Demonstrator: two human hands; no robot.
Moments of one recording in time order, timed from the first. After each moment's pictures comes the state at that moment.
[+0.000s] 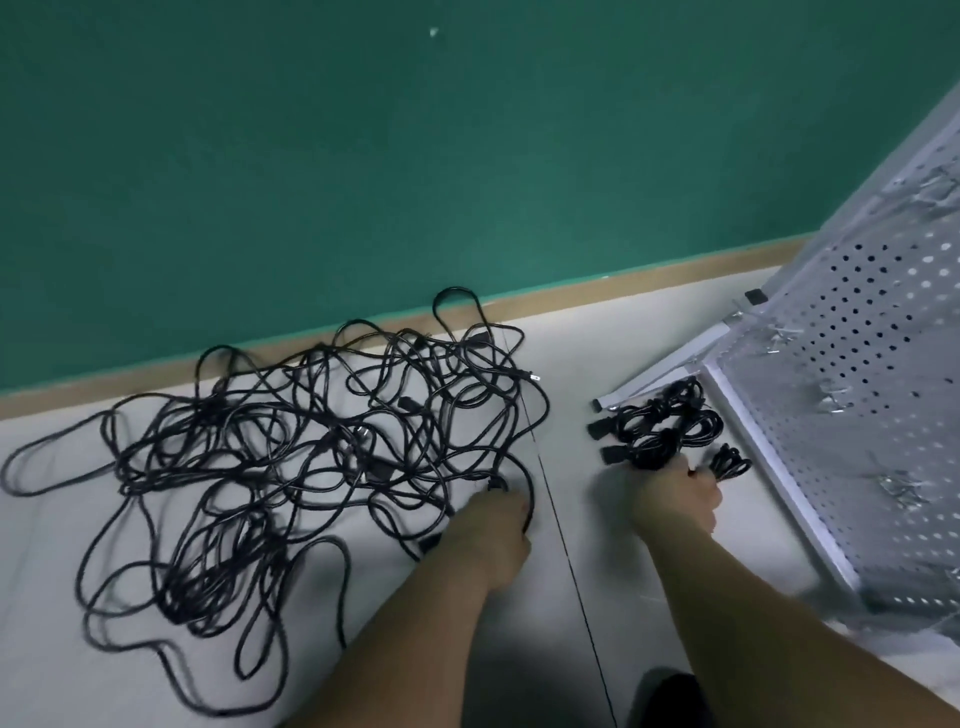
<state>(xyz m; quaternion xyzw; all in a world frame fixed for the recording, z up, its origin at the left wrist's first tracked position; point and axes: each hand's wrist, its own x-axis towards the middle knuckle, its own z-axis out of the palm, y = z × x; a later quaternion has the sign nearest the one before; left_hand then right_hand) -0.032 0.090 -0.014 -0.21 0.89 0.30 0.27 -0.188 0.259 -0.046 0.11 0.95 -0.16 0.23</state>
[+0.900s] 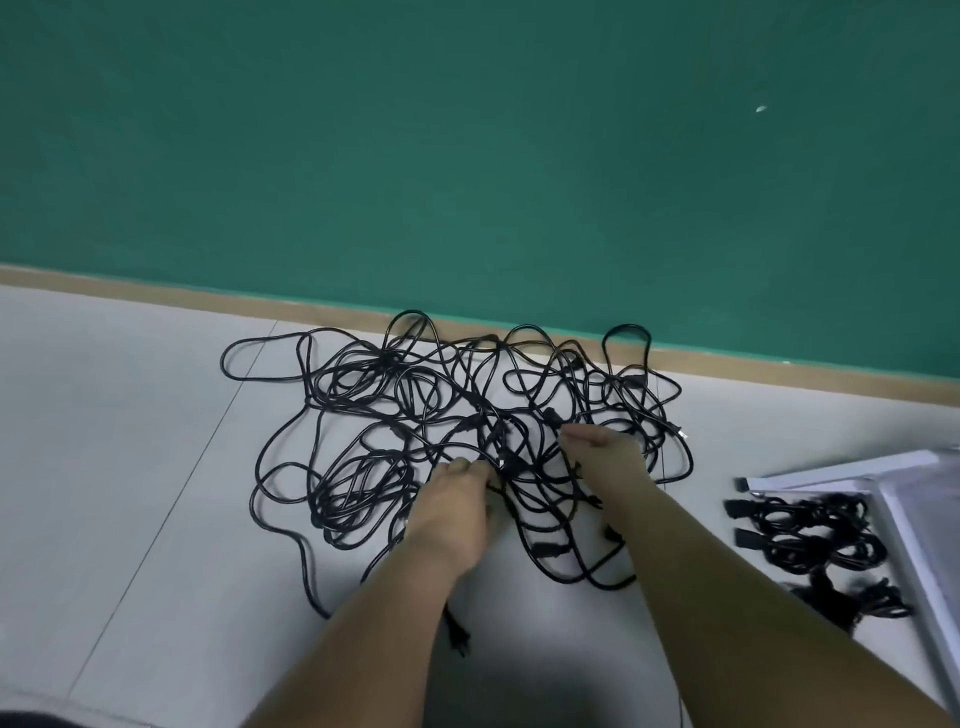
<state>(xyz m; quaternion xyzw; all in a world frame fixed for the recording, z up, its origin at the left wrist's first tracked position) 0.116 -0.035 0.020 -0.42 0.87 0.26 0.06 -0.085 0.047 0.023 -0.10 0.77 -0.46 0.42</state>
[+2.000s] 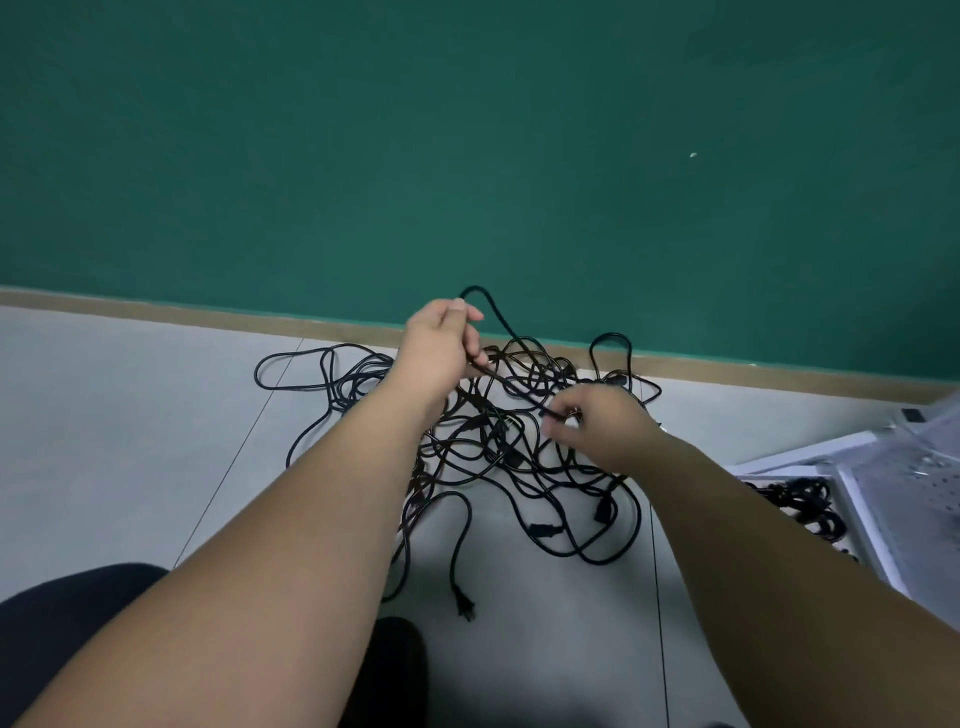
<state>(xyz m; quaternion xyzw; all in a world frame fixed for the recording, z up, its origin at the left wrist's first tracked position) 0.083 -0.070 0.196 -0.43 0.58 0.62 -0.31 -0.078 0.077 0.137 -0.52 0.79 -0.19 0.24</state>
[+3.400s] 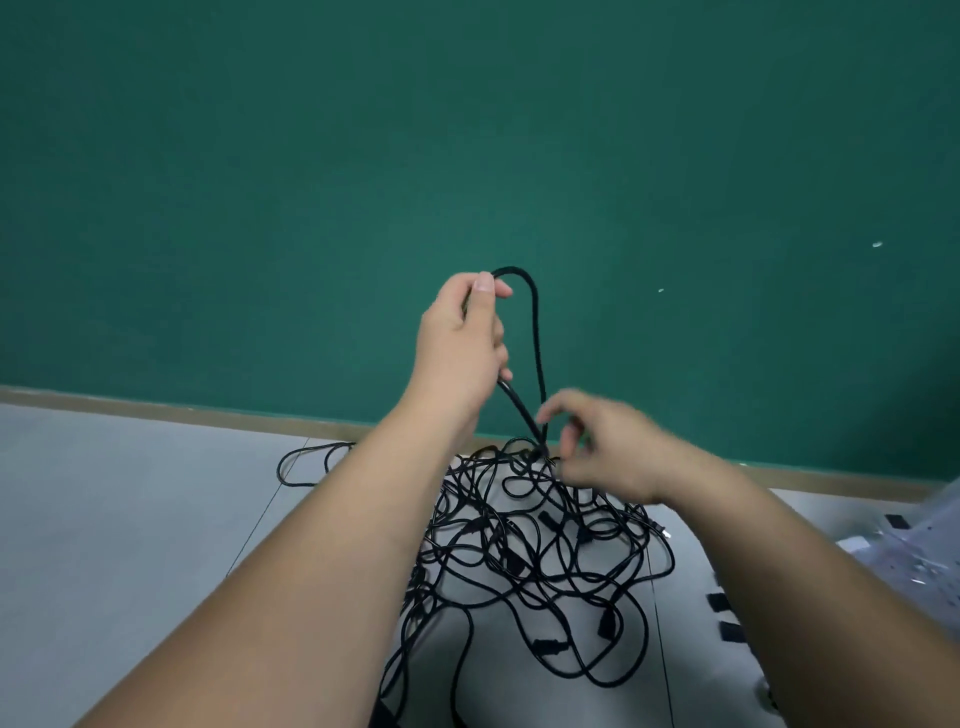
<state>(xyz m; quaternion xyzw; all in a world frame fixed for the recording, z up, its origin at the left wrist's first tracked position) 0.051 -0.062 0.344 -0.31 0.63 0.56 -0.44 -0.092 0.057 0.283 -0.55 0.76 -0.22 0.26</state>
